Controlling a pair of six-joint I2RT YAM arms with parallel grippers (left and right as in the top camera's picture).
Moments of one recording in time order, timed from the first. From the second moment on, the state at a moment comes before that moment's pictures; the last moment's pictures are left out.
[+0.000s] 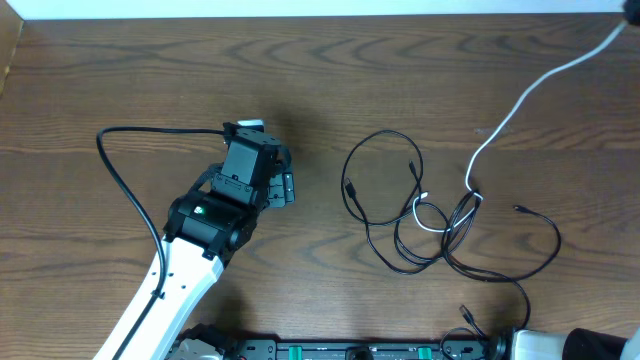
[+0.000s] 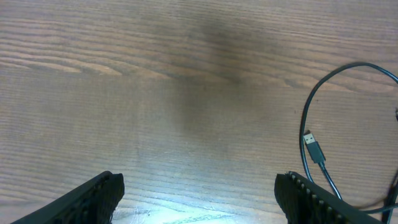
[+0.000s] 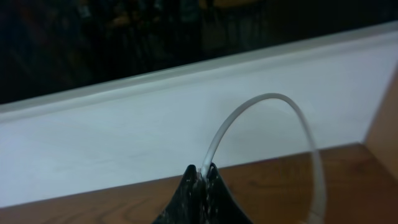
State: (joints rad) left arm -0.43 1.17 1.01 -0.79 -0.24 -0.41; right arm -0.19 1.50 2.11 -0.81 -0.13 0.19
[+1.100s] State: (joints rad) left arm -0.43 1.28 1.01 -0.65 0.44 -0.10; right arm -0.21 1.72 2.10 -1.16 -0.04 0.22
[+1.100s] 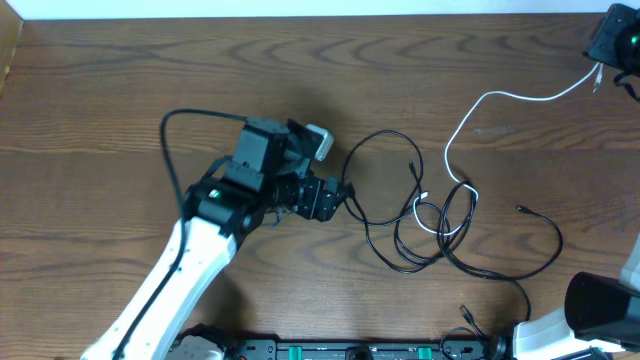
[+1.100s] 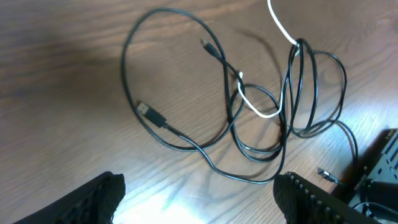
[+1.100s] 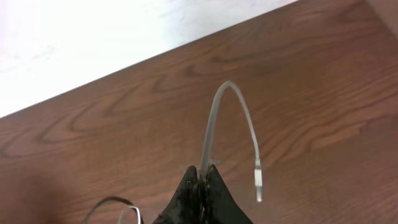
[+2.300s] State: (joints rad) left arm -0.91 1.76 1.01 -0.03 0.34 -0.11; right arm -0.21 1.72 2.10 -1.22 -0.08 0.17
